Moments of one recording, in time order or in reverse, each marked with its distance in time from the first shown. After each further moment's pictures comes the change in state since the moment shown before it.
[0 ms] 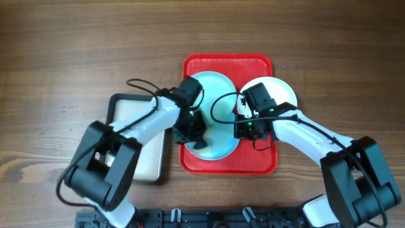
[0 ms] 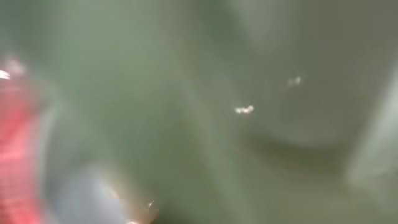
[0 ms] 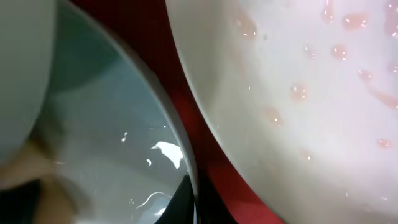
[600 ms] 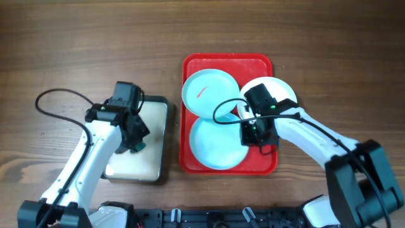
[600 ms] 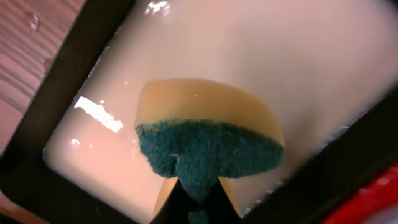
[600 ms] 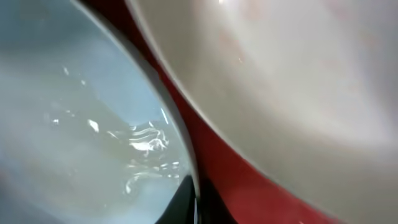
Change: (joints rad) left arm 0.364 -0.447 -0.175 -0.242 -0.457 0.101; right arm -0.004 -0.035 0.045 -0.273 0.072 -0.077
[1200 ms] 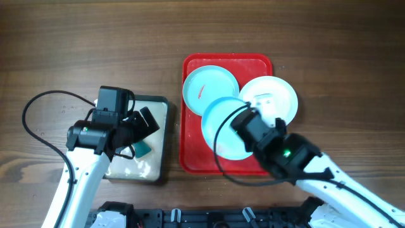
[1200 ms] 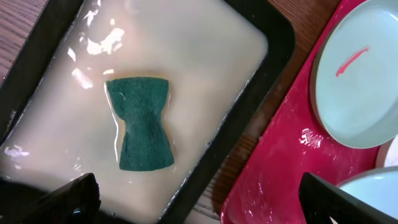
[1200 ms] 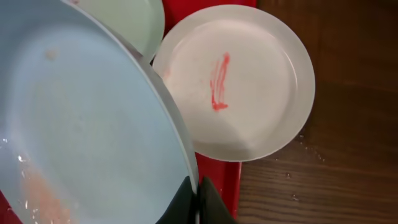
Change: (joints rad) left arm 0.008 -0.237 0.033 -0.009 0.170 0.076; right arm 0.378 -0.450 0.037 -0.106 0.712 0.054
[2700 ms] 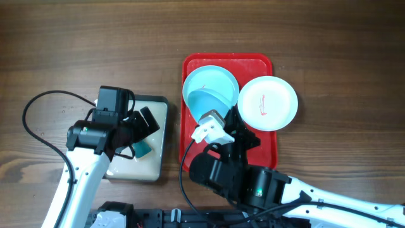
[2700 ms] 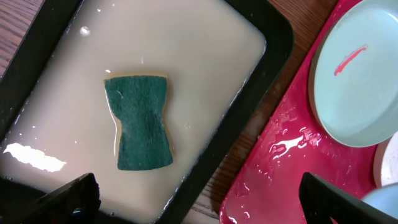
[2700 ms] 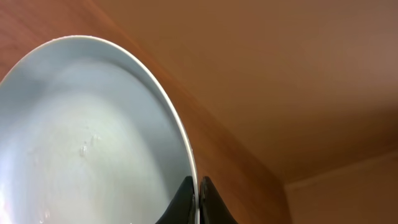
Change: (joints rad) left arm 0.000 0.000 0.001 0.000 0.007 0.000; right arm 0.430 0.050 0.002 0.426 0.682 -0.604
